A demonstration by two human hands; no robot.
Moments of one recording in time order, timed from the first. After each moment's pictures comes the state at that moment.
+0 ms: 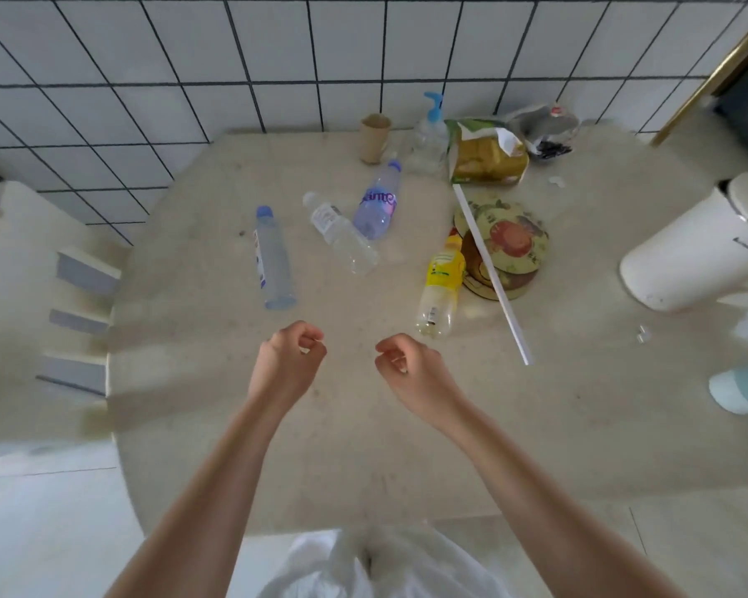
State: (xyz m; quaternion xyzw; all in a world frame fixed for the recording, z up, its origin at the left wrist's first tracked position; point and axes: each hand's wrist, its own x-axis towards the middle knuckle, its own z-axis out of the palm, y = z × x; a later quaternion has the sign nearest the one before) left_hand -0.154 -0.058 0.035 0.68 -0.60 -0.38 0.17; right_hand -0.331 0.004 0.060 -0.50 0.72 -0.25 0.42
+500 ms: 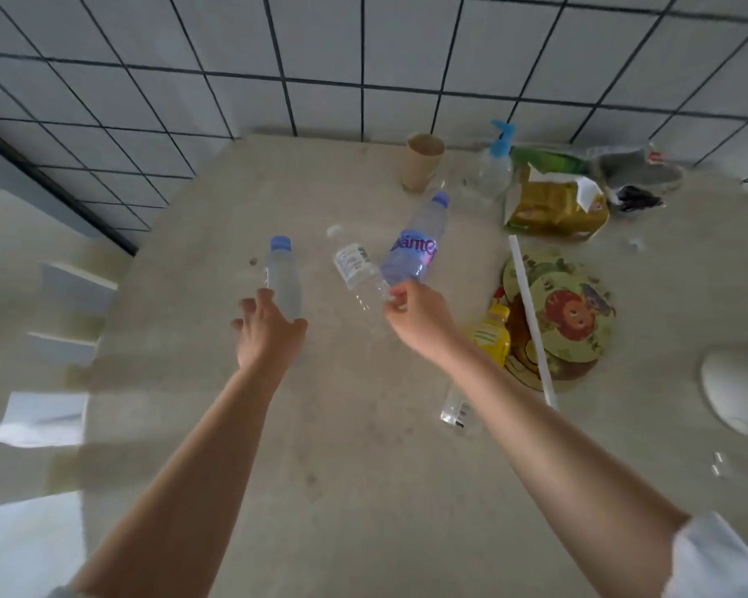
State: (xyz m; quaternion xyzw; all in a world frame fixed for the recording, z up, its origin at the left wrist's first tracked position) left_hand -0.158 -0.228 0.006 0.82 -0.49 -0.30 0.10; right_hand -0.356 -0.223 0.041 -0.58 0.72 -0.14 0.36
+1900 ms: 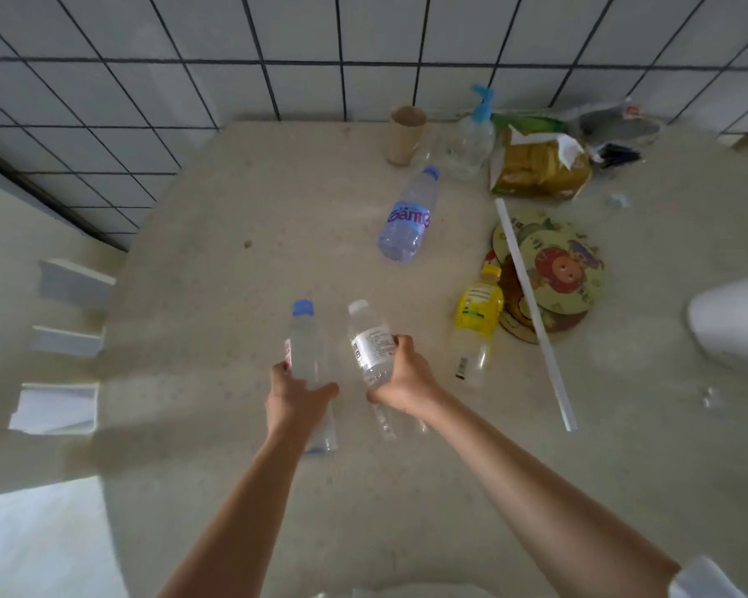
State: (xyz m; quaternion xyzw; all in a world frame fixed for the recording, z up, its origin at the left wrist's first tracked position) left_hand -0.163 -0.106 -0.040 0.80 -0.34 -0.45 0.20; right_hand -0.326 -0.115 -0.015 -0.44 0.75 -0.10 0.49
